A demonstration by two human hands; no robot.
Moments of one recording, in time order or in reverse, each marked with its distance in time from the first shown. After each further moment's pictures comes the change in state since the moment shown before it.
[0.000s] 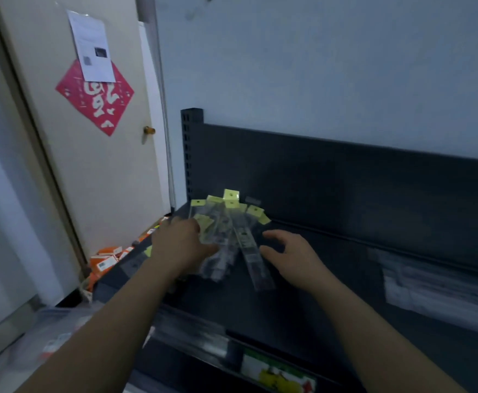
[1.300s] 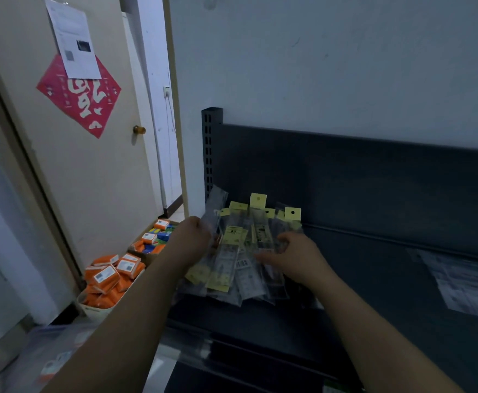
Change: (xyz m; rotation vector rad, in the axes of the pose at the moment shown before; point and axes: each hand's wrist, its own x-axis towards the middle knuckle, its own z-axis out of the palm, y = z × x) left_hand 0.064 -0.069 0.006 -0.802 -0.141 -0.080; right_hand 0.041 -0.049 0.057 0.051 0.047 0.230
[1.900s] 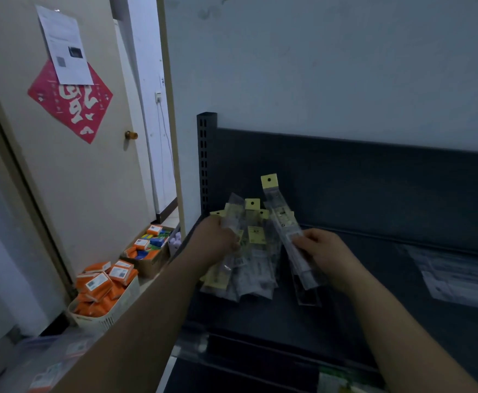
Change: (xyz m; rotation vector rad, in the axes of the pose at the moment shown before) left_hand -0.021 0.031 0.019 -0.027 -0.114 0.085; right_hand -0.015 0.024 -0.035 0.425 0.077 0.100
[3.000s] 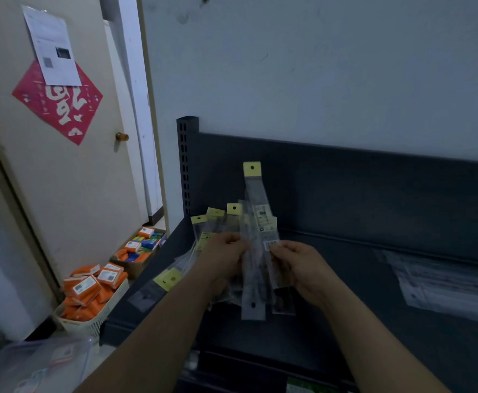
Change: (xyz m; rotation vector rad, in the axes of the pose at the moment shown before) left_hand -0.014 0.022 0.060 -0.547 -0.137 -0.153; right_hand 0.000 0.009 0.000 0.463 -0.184 0.086
